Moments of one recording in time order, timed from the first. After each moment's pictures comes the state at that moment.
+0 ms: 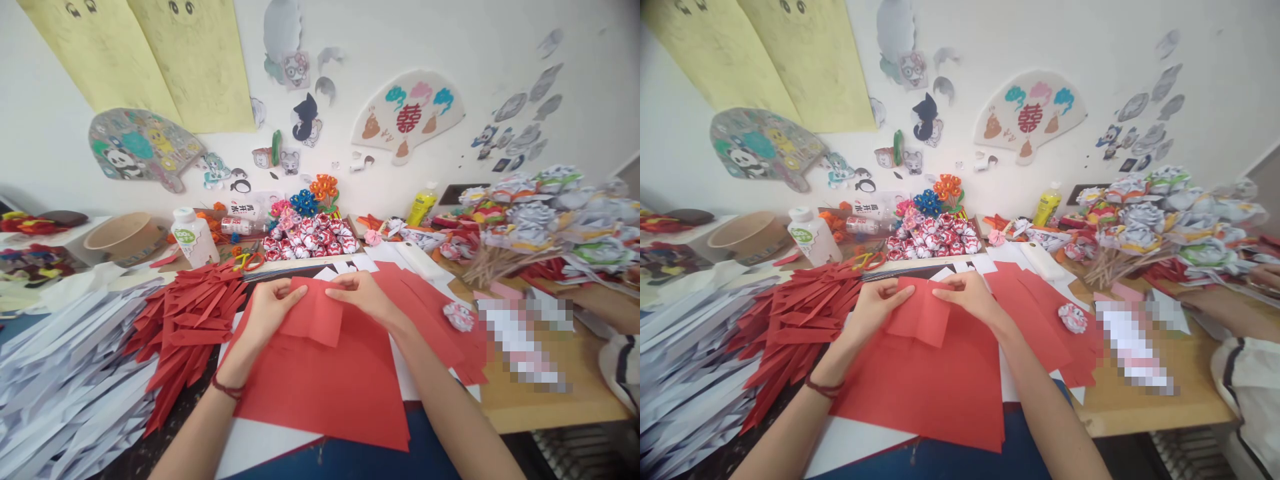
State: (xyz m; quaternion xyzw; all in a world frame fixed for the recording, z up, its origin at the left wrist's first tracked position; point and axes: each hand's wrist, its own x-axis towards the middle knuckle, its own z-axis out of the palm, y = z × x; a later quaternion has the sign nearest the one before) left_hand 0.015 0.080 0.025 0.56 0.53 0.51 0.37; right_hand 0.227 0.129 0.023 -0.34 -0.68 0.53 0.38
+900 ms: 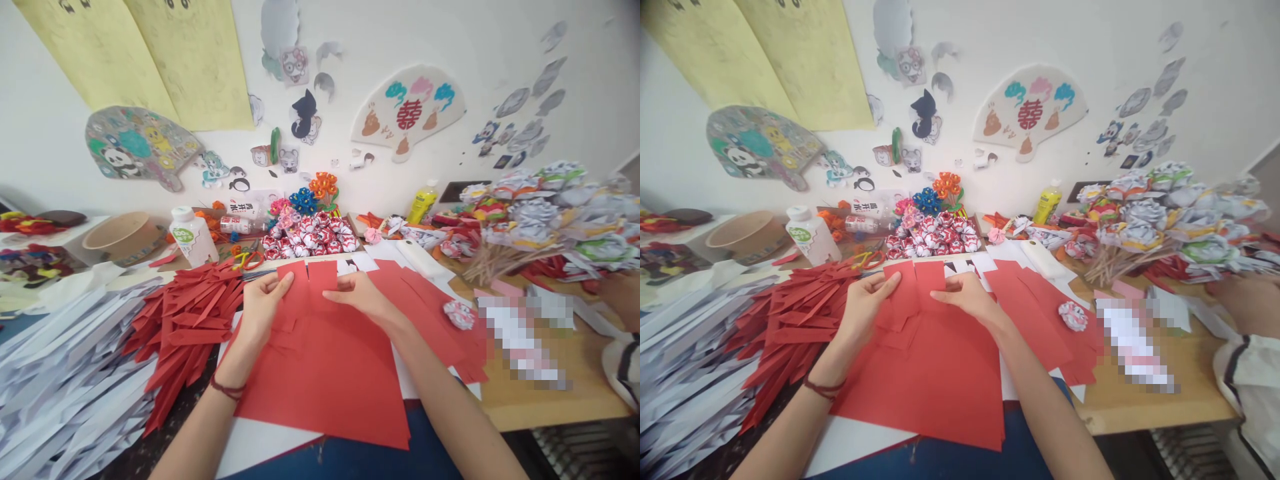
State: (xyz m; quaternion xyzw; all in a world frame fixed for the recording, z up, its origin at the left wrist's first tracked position) left_hand 0.019 0.081 0.031 0.44 0.49 0.61 0.44; right_hand 0.224 0.127 0.024 -0.35 -0.63 0.60 0.35
